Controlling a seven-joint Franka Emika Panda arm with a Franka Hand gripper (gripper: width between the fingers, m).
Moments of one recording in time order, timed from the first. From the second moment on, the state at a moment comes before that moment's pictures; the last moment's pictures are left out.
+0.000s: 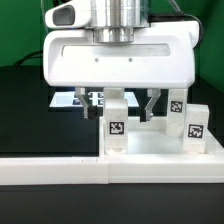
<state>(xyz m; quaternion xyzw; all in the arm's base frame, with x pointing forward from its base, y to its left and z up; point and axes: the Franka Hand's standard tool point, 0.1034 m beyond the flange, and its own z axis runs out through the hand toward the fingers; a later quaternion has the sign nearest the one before) 0.673 -0.008 0.078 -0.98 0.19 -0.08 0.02</state>
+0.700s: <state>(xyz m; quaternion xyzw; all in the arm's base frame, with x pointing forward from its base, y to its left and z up) 0.668 -0.006 0.077 -0.88 0.46 -0.08 0.02</state>
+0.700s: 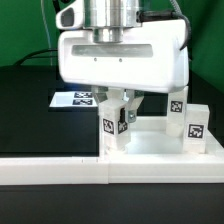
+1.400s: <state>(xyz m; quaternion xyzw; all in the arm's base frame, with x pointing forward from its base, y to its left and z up) 0.664 -0.009 0.075 -0.73 0.68 -0.05 0.09</state>
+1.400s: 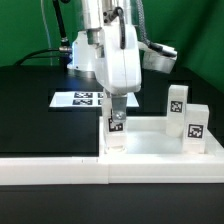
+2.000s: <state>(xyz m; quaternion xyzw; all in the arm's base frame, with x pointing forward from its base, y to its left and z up) 0.668 -0.005 0.078 -0.93 0.37 -0.08 0.02</state>
